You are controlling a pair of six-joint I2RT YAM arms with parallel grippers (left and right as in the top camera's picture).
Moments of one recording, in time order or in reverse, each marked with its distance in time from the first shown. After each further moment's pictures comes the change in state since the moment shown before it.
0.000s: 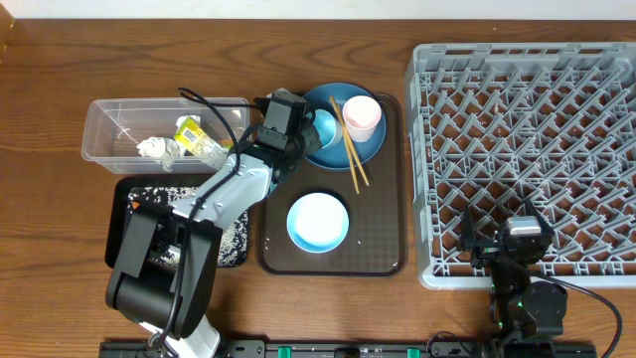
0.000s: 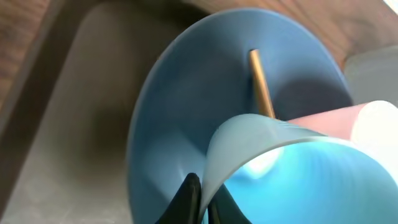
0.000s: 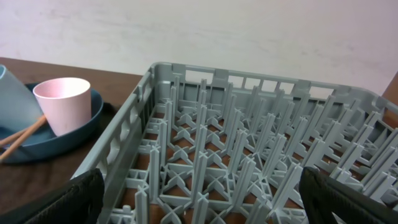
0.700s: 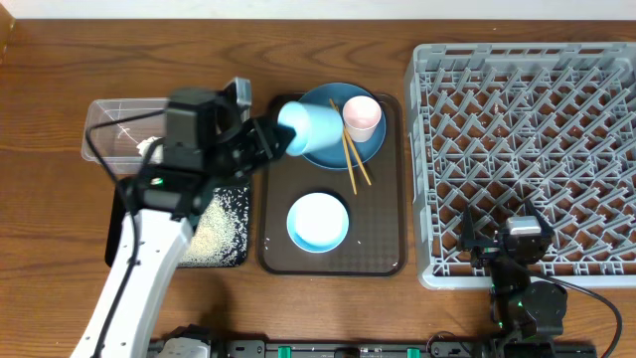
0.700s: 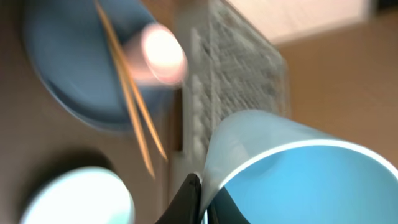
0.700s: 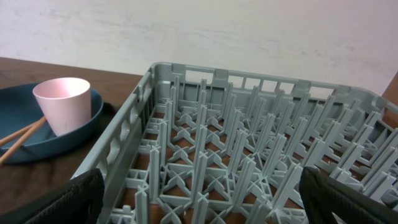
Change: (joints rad) left arm 0.240 -0.549 0.000 -0.414 0.698 0.066; right arm 0.000 0.000 0.000 0.000 0.000 0.000
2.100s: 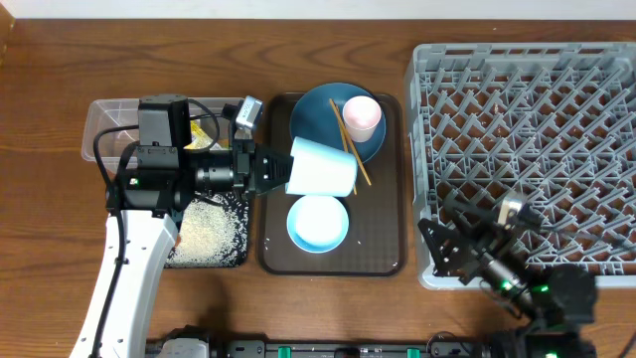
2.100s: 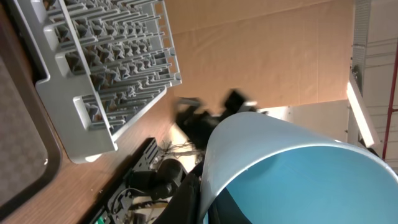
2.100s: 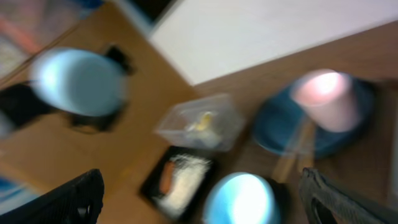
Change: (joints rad) left arm 0.098 0.006 0.000 -0.101 0.682 0.154; right arm 0.000 0.367 0.376 0.036 -0.823 0.819
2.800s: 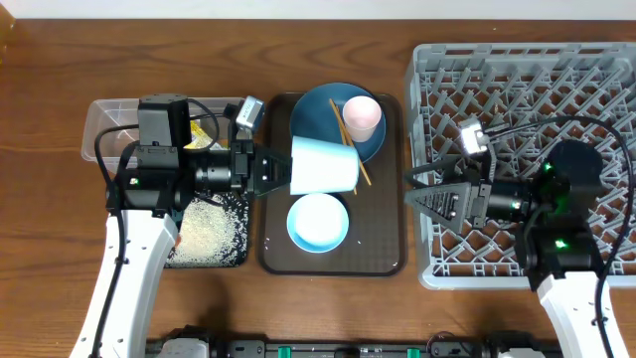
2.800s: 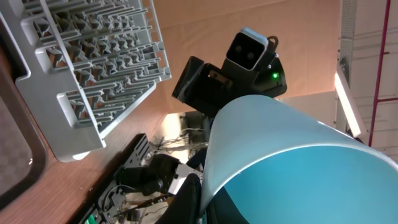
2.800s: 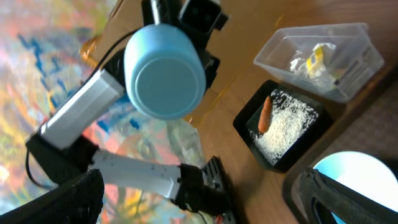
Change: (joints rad) left arm -0.002 0.000 0.000 0.015 0.053 -0.006; right arm 0.019 0.645 0.347 0.139 -0.574 -0.003
